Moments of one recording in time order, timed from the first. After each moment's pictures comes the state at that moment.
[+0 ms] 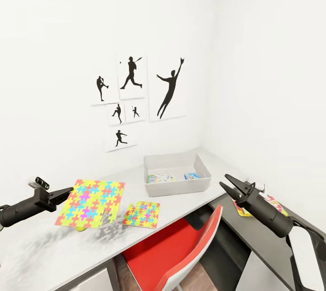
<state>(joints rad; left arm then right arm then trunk) -0.60 0.66 -0.21 -0.68 0.94 0.91 -1.49 -0.27 -0.02 -0.44 -1.57 -0.83 1.03 0.83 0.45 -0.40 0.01</state>
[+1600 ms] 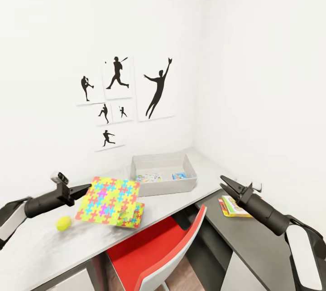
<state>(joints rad) -0.63 0.57 -0.20 -0.77 0.94 0.93 -1.33 -0.27 -0.03 -0.41 -1.57 -0.78 0.96 0.74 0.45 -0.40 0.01</state>
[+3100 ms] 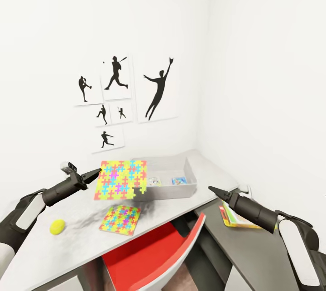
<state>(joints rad) -0.66 0.42 -0.05 -0.81 0.95 0.77 -1.15 -0.27 -0.14 -0.23 -1.57 -0.74 0.96 0.57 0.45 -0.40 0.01</state>
